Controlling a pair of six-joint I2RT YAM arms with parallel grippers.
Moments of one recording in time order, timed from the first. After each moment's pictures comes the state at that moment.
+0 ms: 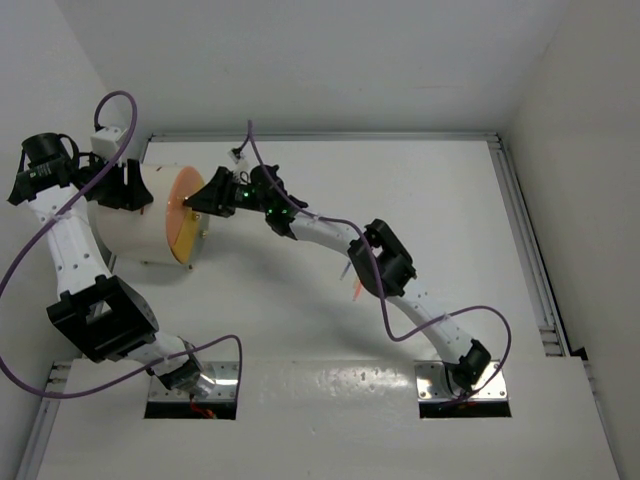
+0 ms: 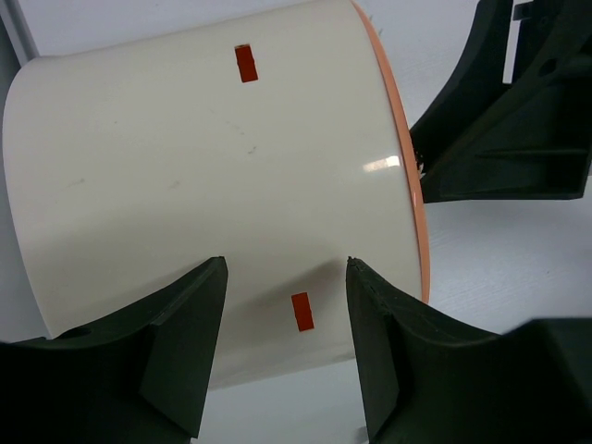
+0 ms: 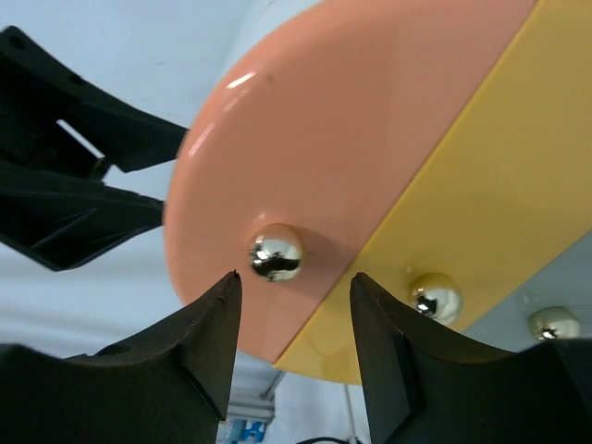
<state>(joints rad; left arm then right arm) 0.57 1.48 1.61 -1.06 0.66 0.63 0.86 2.60 2.13 0.51 -0.47 1.17</state>
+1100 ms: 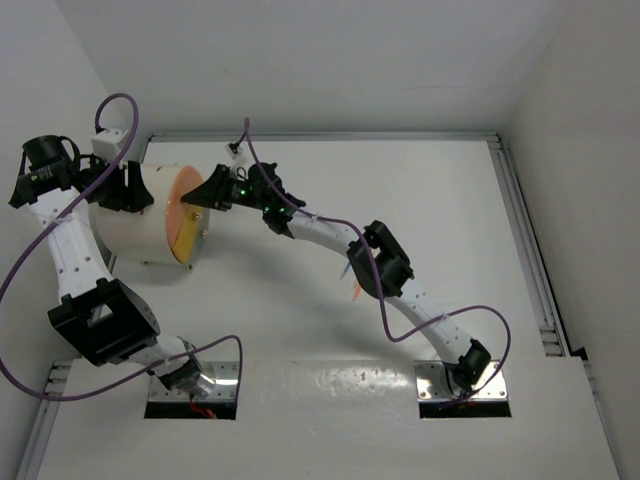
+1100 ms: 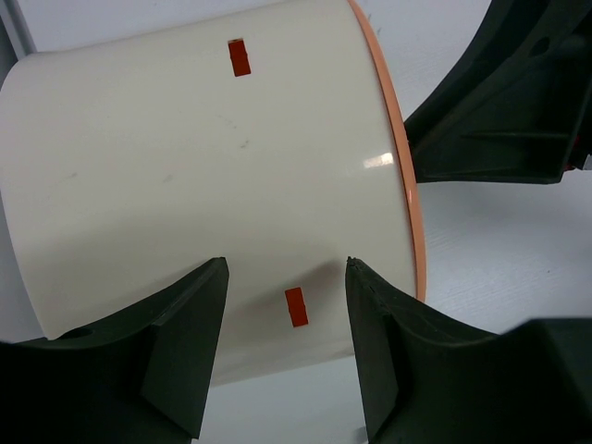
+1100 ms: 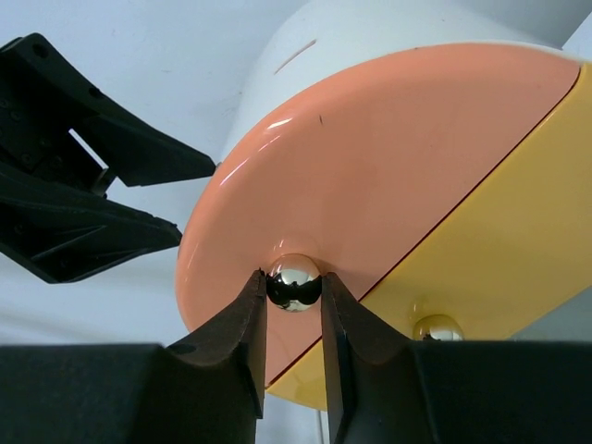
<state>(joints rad) 0.57 1.46 1.58 -1.05 0.66 0.63 0.87 2.63 2.21 0.51 -0.44 1.08</state>
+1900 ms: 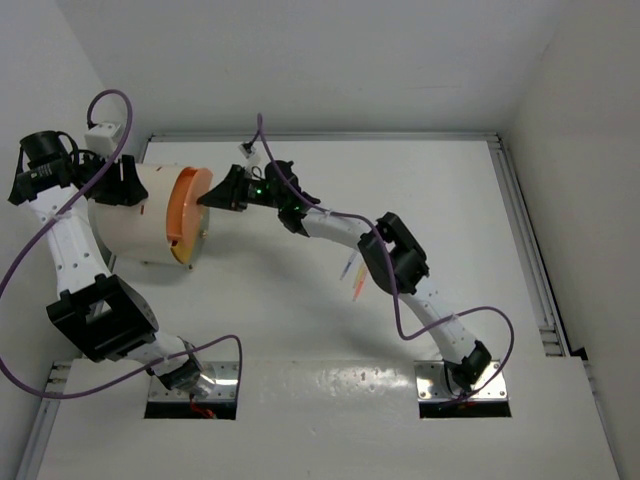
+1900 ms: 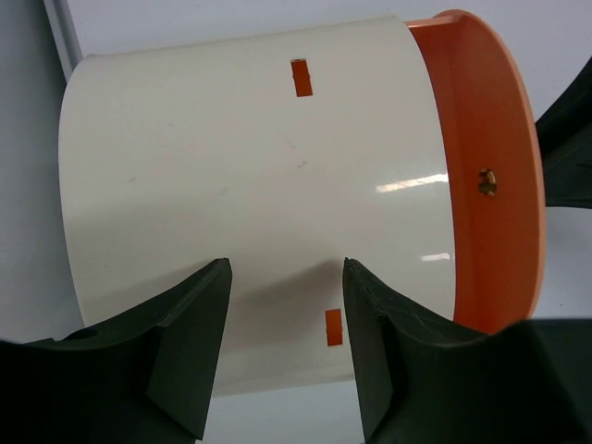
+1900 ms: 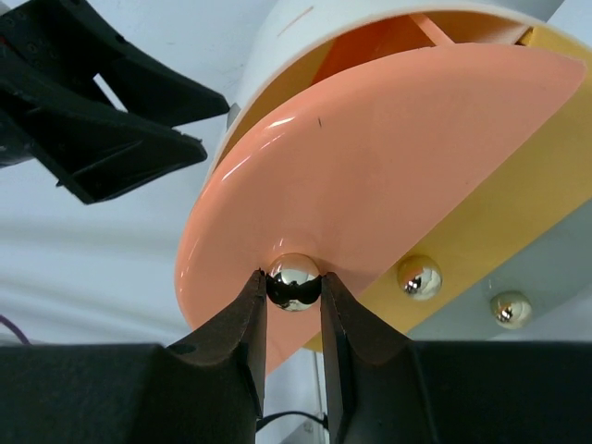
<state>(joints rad) 0.57 1.48 1.59 -0.99 0.60 0.54 0.82 2.50 1.97 0.59 -0.52 1.06</state>
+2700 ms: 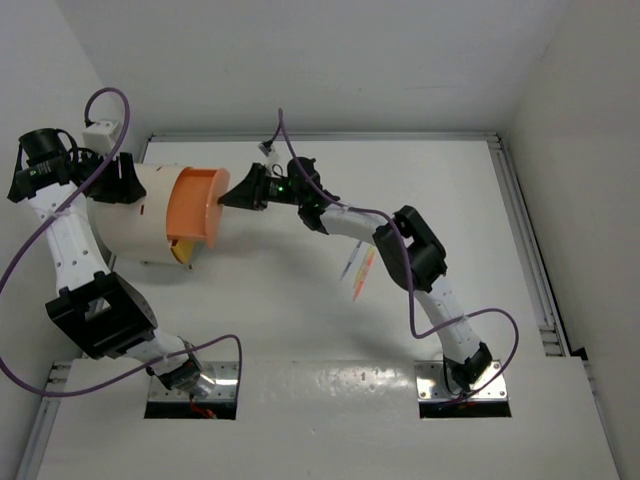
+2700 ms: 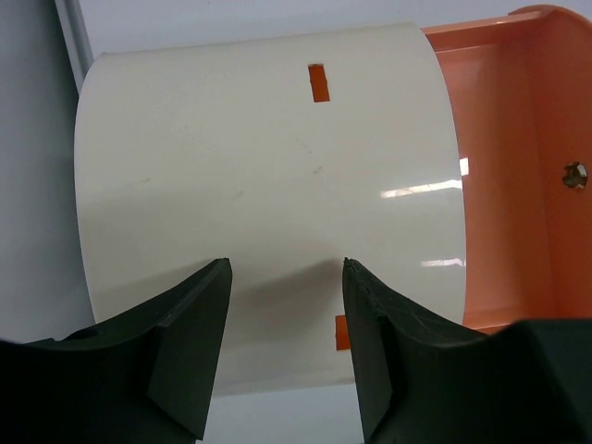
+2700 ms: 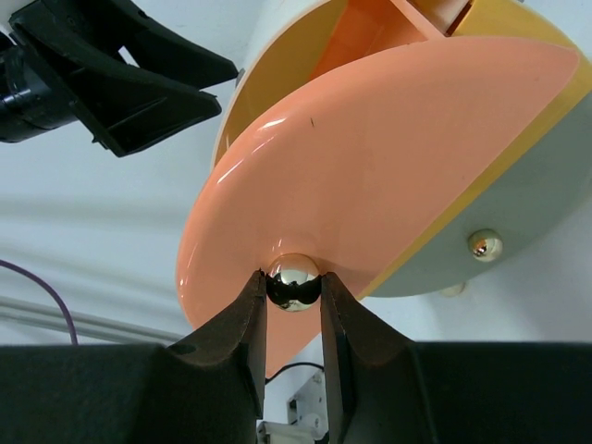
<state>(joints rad) 0.57 1.50 1.61 -0.98 0.58 0.52 0.75 2.36 1.73 0.67 -0.63 1.10</state>
